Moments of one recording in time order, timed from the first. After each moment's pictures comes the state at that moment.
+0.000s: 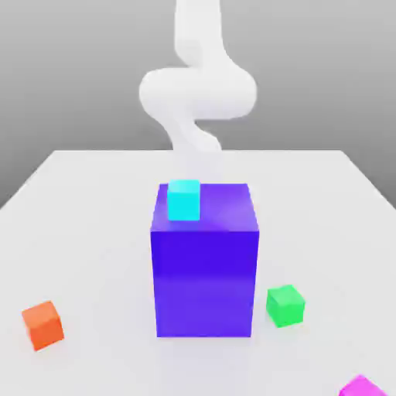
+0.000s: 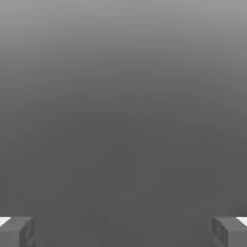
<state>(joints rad) 0.02 -0.71 0.01 -2.29 0.00 2.32 0.78</state>
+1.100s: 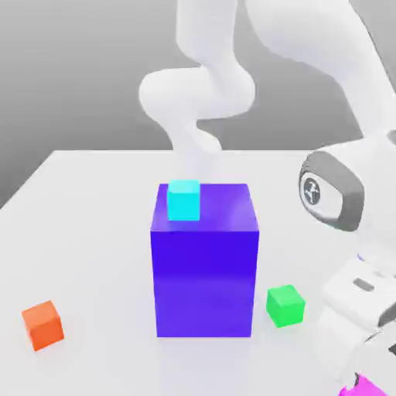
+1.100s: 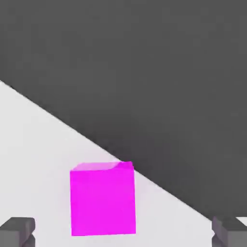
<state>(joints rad) 0.26 0.50 0.14 -2.13 -0.14 2.62 0.68</state>
